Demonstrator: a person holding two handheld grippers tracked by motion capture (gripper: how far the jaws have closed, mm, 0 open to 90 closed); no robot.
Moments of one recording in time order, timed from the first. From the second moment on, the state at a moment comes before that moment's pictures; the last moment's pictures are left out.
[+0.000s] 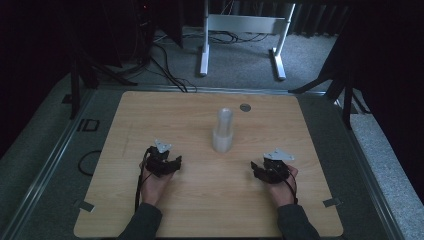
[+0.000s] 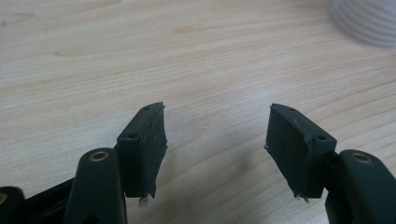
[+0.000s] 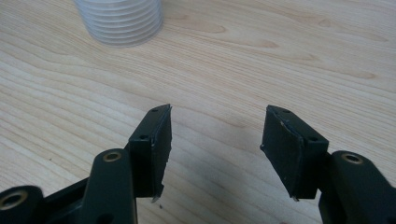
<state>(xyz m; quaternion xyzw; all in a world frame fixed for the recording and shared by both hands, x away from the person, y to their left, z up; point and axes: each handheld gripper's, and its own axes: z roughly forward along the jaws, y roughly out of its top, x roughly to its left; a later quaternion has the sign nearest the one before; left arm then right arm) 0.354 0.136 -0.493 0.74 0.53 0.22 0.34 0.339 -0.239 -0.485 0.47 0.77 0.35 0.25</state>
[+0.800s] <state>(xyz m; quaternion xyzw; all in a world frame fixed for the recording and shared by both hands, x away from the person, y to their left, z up) 0.384 0.089 -0.455 0.78 0.41 0.19 0.42 0.352 -0.224 -0.461 0.43 0.78 0.37 0.26</state>
